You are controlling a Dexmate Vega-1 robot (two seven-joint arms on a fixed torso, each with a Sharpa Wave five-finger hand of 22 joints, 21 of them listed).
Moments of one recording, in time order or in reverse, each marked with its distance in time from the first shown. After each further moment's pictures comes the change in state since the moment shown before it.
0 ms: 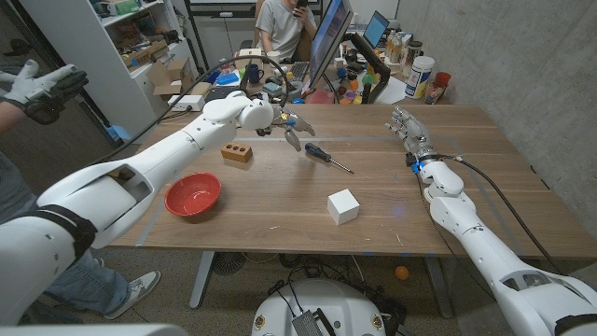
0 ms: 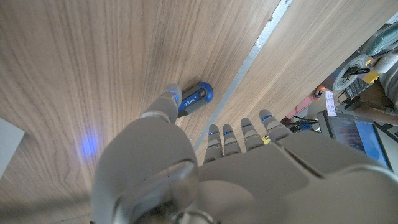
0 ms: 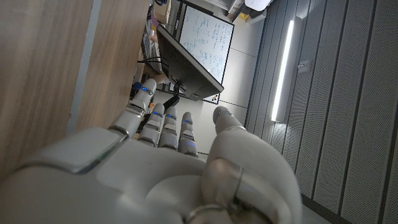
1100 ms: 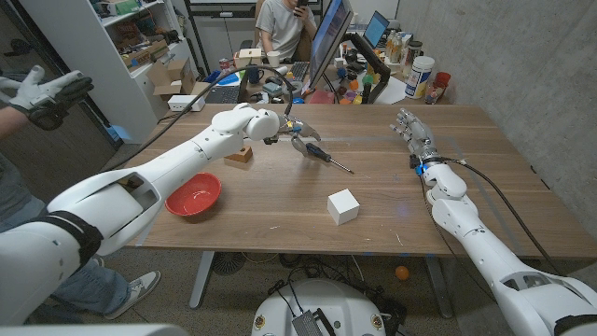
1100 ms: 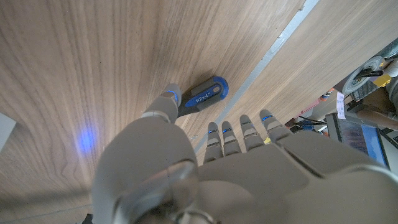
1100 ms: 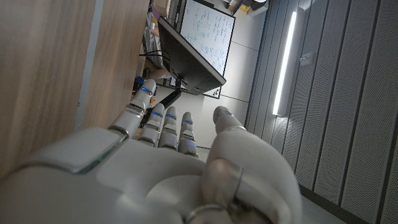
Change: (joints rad) left arm 0.033 -0.023 0.026 0.012 -0.023 0.058 0.070; left_hand 0.000 0.000 -0.007 0.001 0.000 0.047 -0.003 0.016 0.000 0.052 -0.020 0.019 -0.014 0.042 -0.006 0.013 0.000 -0.002 0.009 0.008 0.000; right arm -0.003 0.007 0.022 0.035 0.014 0.024 0.007; right_hand 0.000 0.000 -0.003 -0.003 0.000 0.000 0.000 -0.008 0.000 0.004 -0.004 0.000 -0.009 0.000 0.000 0.000 -0.009 0.002 0.009 -0.007 0.000
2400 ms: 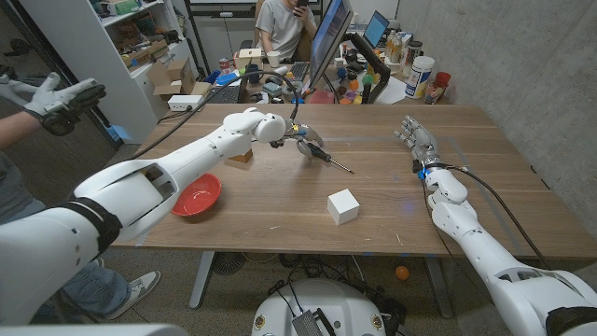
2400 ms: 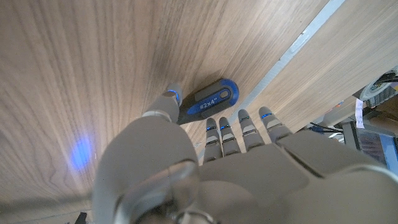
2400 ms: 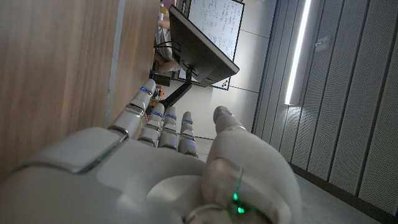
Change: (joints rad) left arm -0.077 -0.099 0.087 0.217 -0.011 -0.039 0.091; left_hand 0.015 0.007 -0.011 -0.003 0.000 0.054 -0.004 0.015 0.000 0.057 -0.014 0.025 -0.005 0.053 -0.011 0.014 0.000 0.025 -0.004 0.008 0.000; right arm 0.045 0.032 0.023 0.145 0.018 0.037 0.031; right_hand 0.000 0.000 -0.004 -0.004 0.000 0.005 -0.005 0.000 0.000 0.000 0.000 0.000 -0.004 0.000 0.000 0.000 -0.005 0.000 0.000 -0.007 0.000
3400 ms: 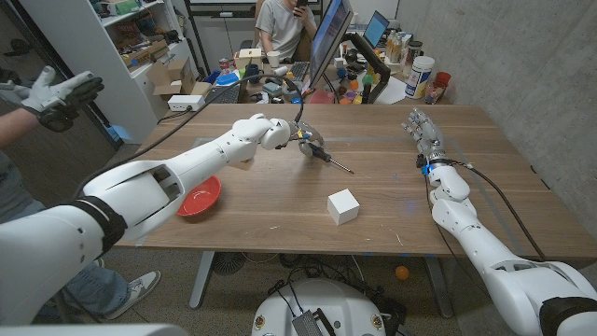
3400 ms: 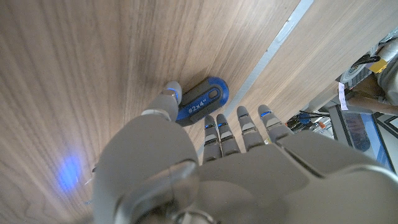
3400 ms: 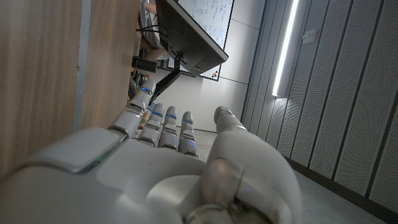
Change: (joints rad) left arm -0.002 -0.017 0.063 0.019 0.103 0.068 0.105; left_hand 0.027 0.001 -0.004 -0.004 0.000 0.067 -0.020 0.008 0.000 0.071 -0.021 0.015 -0.005 0.064 -0.019 0.006 0.000 0.034 -0.009 0.007 0.000; right arm 0.034 0.016 0.019 0.055 -0.006 0.092 0.005; right_hand -0.011 0.000 0.000 0.000 0.000 0.000 0.000 0.000 0.000 0.004 0.004 0.000 -0.005 0.005 -0.006 0.000 -0.009 0.000 0.000 -0.004 0.000
